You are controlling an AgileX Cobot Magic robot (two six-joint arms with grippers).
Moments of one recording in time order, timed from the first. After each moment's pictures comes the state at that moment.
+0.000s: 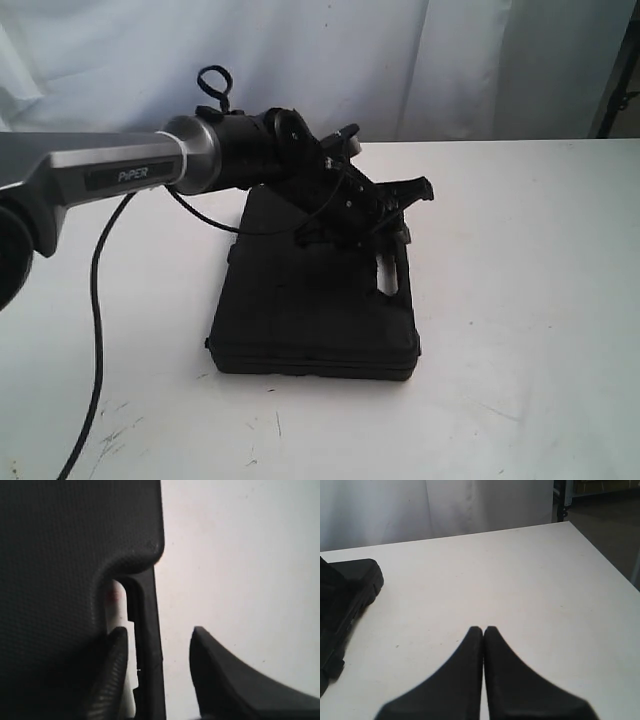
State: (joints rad) left arm -0.63 2.31 -1.77 -0.63 0.60 -0.14; right arm 0.03 0.01 0.00 0.06 0.36 0.01
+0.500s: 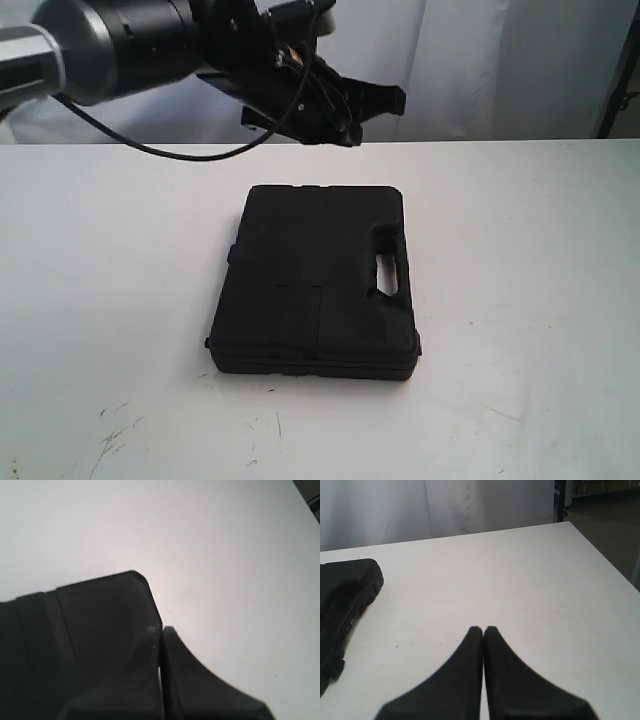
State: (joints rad) left arm -0.60 2.05 -1.77 -0.26 0.63 -0.12; right arm 0.03 0.01 0.00 0.06 0.36 0.01
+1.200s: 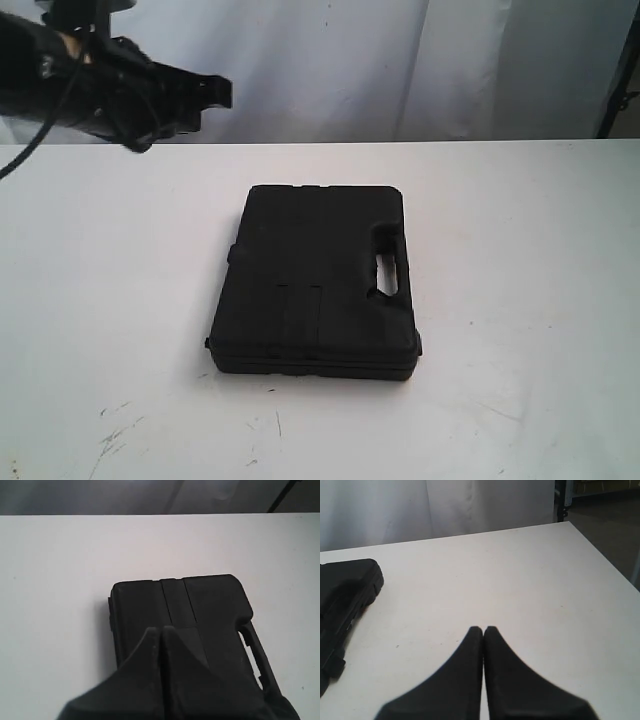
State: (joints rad) left arm -0.43 1.53 -1.16 -0.12 0.41 -0.17; right arm 0.03 0.01 0.00 0.06 0.36 0.01
